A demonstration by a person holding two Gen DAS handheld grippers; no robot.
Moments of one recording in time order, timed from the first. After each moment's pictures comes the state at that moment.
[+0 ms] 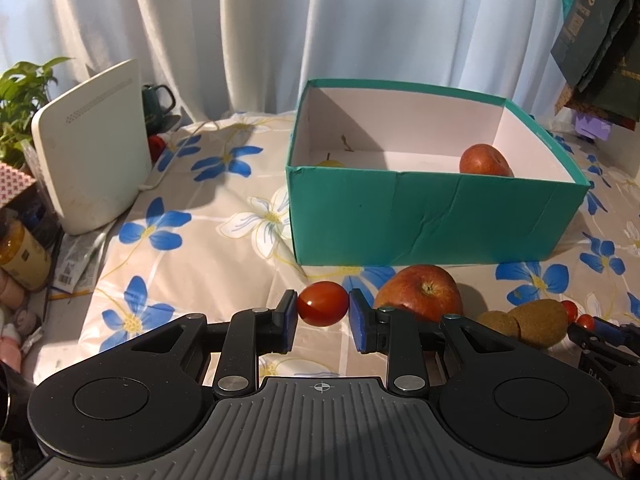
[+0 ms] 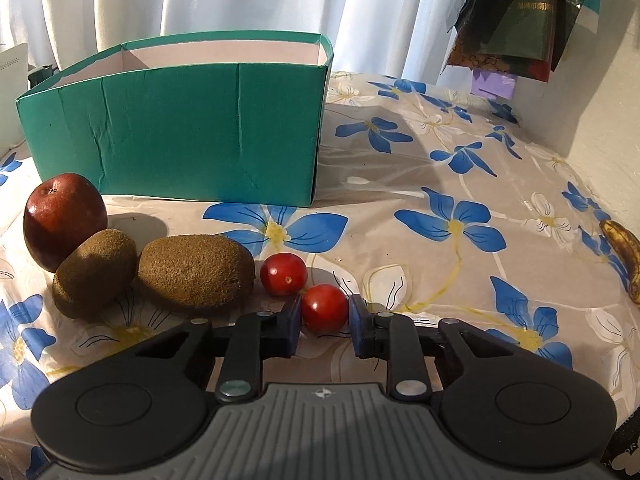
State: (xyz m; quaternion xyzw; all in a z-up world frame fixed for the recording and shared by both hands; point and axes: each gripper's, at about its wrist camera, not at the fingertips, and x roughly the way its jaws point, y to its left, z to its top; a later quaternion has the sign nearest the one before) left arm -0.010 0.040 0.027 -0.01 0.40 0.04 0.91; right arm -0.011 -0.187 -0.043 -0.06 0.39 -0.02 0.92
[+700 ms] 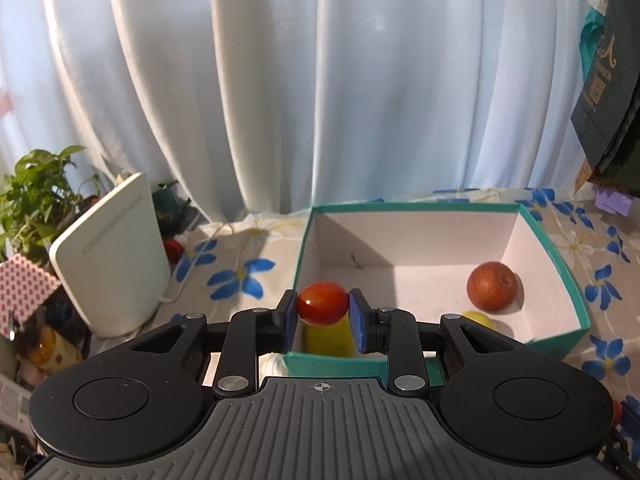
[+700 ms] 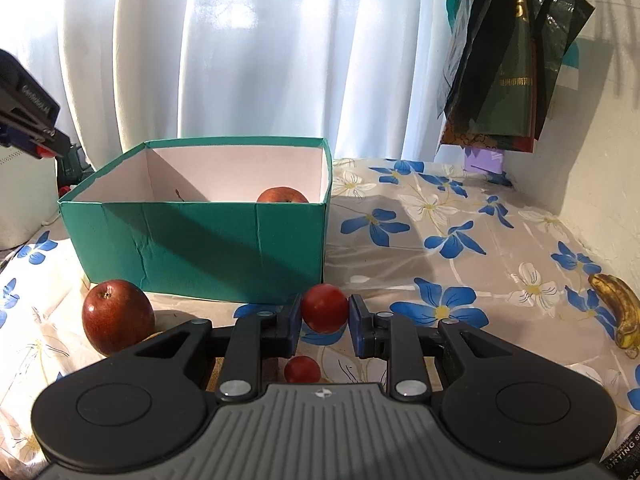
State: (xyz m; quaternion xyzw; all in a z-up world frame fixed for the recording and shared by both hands) left arm 0.062 0.016 0.109 0.02 0.33 0.08 0.94; right arm -0.028 -0.190 0.024 -0.03 0.30 0.00 0.95
